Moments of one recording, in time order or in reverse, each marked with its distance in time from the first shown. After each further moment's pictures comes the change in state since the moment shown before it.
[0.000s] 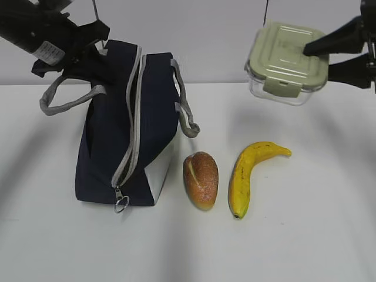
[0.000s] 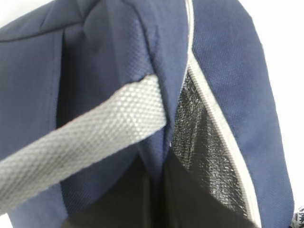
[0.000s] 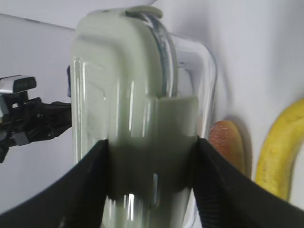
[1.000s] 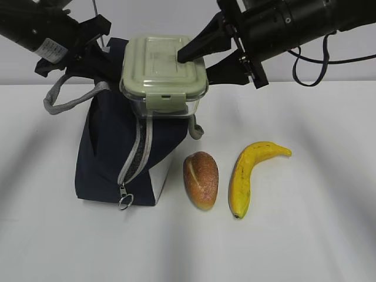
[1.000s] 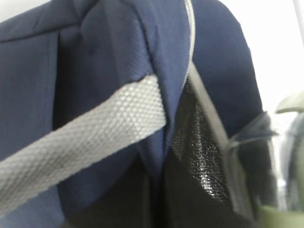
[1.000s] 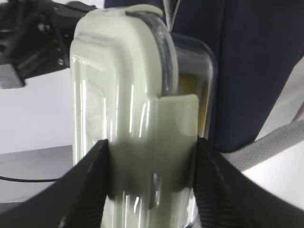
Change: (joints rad) left arm 0.000 0.000 0.000 -0.042 0.001 0.000; right arm 0.425 0.230 -0.339 -0.099 0.043 0.217
